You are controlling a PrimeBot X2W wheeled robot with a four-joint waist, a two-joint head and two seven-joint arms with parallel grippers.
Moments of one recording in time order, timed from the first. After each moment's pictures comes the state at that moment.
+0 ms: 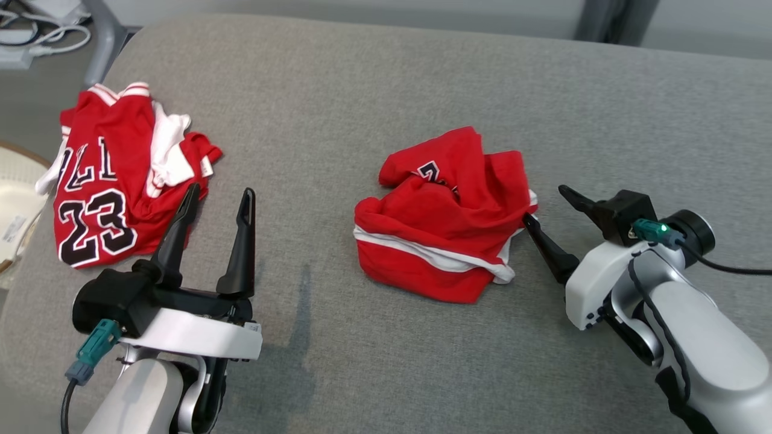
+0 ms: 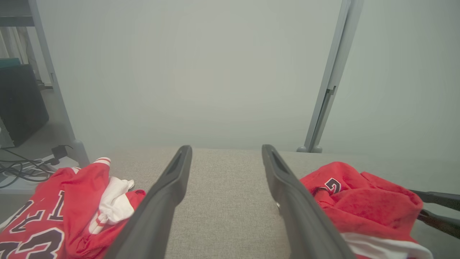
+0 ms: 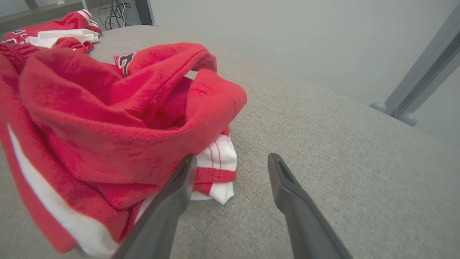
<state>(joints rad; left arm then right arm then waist) -0.24 0.30 -0.35 0.01 -0.51 0.14 -0.26 -0.58 -0.30 0.55 0.50 0.34 0.13 -0.02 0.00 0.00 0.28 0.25</state>
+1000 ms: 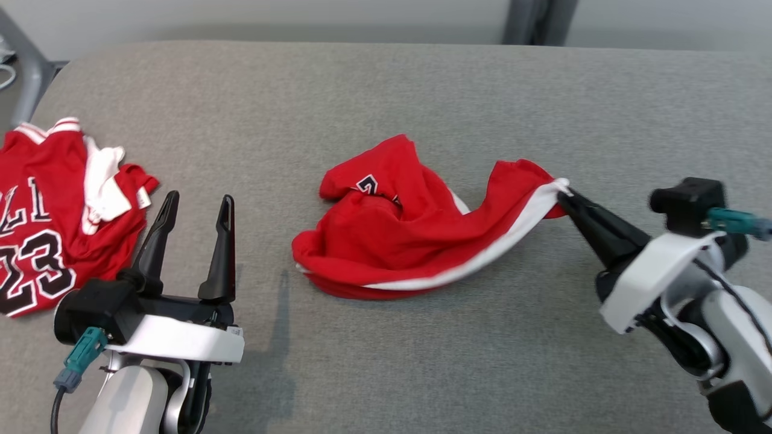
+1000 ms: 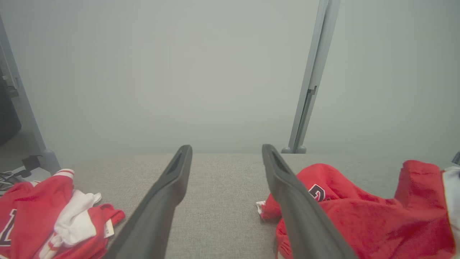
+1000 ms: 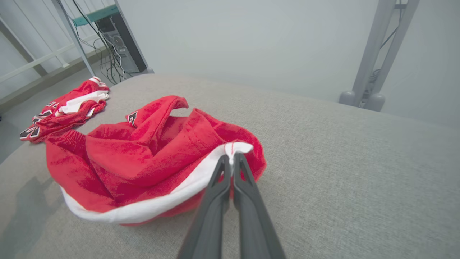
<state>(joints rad) -0.20 0.23 -0.22 0.07 -0.41 0.05 -0.26 -0.51 -0.45 0.57 0.22 0.67 0.13 0.07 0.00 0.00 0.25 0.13</state>
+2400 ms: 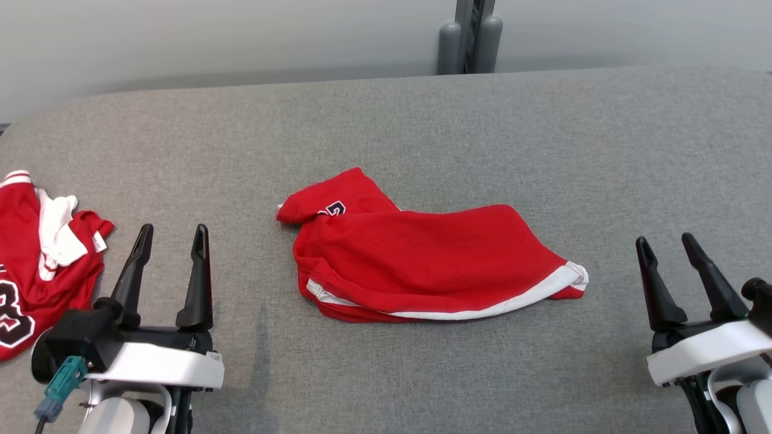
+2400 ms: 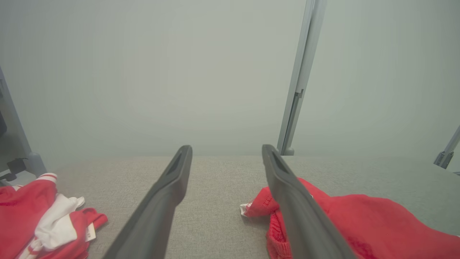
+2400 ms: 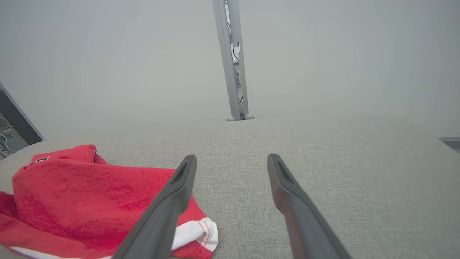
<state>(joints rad) -0.11 0.27 -0.19 0.02 -0.43 0.11 -0.24 -0.14 -0.24 0.09 0.21 0.42 0.13 -0.16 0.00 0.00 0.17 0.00</state>
